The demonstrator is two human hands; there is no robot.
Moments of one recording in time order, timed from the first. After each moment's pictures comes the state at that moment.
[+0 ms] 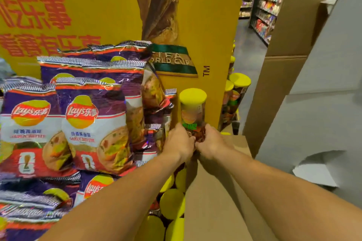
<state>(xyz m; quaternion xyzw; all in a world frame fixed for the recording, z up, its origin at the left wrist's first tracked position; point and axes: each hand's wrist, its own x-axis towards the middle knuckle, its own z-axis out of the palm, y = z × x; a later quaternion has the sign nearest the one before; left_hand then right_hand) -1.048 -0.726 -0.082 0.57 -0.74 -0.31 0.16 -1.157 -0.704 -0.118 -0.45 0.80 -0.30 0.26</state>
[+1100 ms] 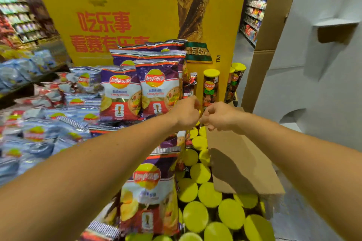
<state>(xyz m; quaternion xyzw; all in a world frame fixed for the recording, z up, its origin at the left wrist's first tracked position) -0.877 -0.602 0.028 0.38 -0.87 -0.27 0.12 -1.005 -0.532 0.018 -0.50 0.76 -0.25 0.33</state>
